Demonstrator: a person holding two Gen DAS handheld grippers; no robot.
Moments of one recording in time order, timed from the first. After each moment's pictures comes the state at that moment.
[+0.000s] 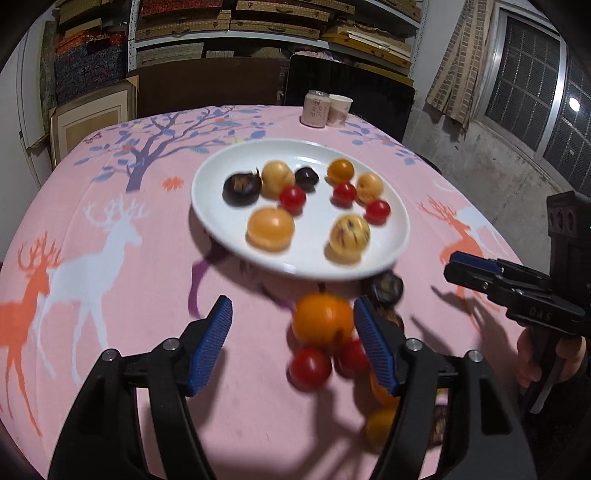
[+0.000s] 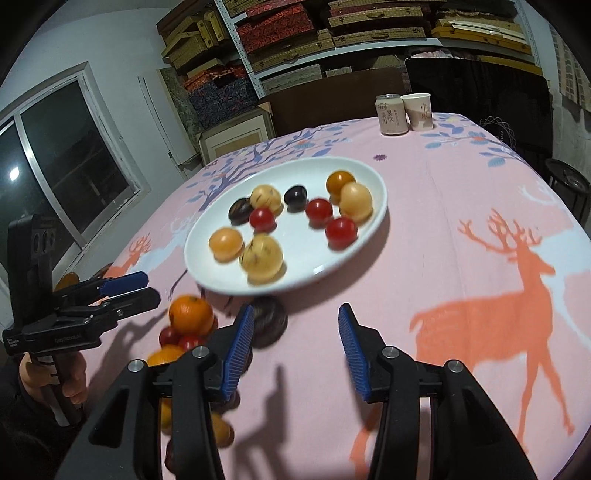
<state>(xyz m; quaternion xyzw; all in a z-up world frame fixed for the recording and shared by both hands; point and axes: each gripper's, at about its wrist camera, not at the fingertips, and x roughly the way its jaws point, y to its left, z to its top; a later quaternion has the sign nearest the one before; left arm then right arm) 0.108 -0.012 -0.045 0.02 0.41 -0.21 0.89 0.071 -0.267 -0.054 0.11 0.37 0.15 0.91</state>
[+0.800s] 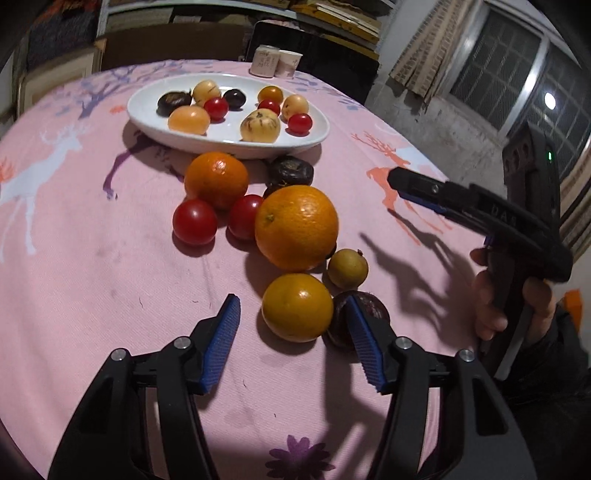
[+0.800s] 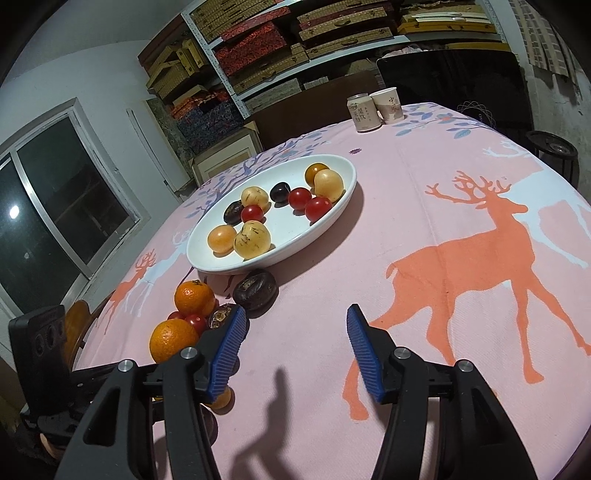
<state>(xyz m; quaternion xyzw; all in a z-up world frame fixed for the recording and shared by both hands) 0.036 -0.033 -0.091 -0.02 0.46 -0.29 0.84 0.033 -0.291 -0.070 0.18 0.35 0.13 0.91</state>
